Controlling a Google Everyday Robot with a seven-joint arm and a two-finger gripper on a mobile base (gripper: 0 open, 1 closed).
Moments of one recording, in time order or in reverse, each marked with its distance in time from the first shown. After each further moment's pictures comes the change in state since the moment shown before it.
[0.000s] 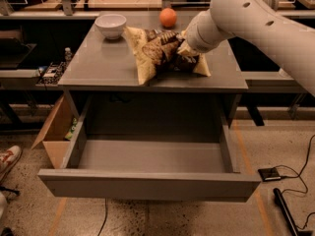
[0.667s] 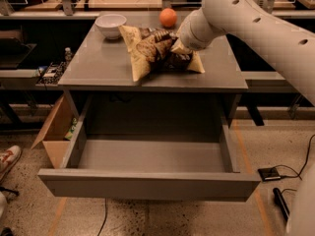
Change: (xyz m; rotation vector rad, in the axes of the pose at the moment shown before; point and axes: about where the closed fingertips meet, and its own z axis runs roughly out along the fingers) arm -0.012 -0.006 0.020 -0.027 -0.016 -0.001
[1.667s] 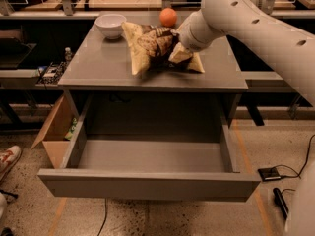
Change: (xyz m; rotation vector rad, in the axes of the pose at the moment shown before) arm -0.002 0.004 0.005 -0.010 -0.002 -0.003
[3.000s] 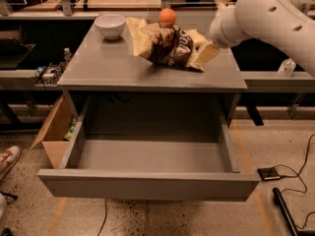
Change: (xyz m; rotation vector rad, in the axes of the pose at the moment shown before) arm 0.067 -0.038 -0.063 0.216 0.060 0.200
